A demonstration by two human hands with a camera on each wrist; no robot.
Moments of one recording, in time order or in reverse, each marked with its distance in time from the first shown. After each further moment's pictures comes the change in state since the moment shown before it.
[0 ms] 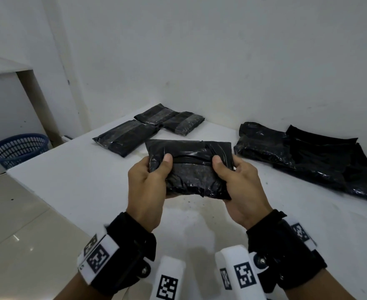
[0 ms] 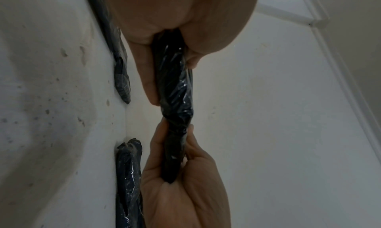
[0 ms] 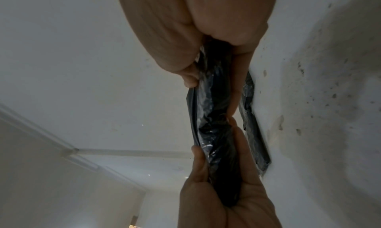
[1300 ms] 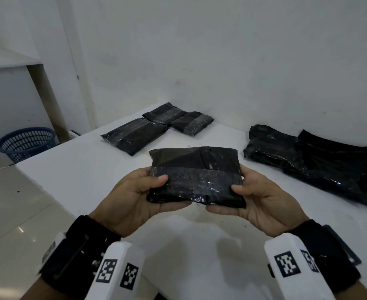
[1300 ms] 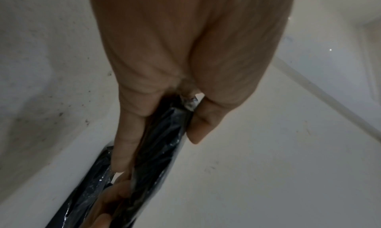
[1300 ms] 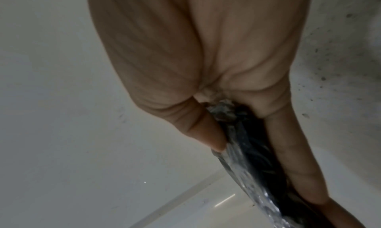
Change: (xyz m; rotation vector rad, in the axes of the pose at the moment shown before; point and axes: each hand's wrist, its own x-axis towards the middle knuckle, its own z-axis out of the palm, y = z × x) left_hand 0.006 0.014 -0.060 -0.303 -0.426 -0.375; right_hand 0.004 -0.009 -0.038 0.303 -0.634 0.352
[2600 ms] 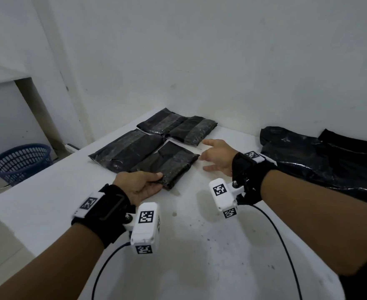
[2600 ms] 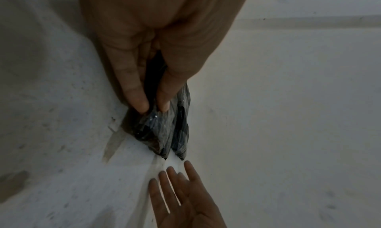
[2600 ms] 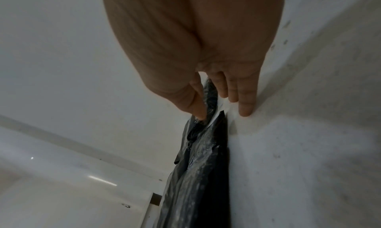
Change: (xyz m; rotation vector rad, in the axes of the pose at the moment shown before) left_hand 0.153 0.022 -0.079 0.230 0.650 -0.192; right_hand 0.202 -0.027 -0.081 -0.708 0.664 0.172
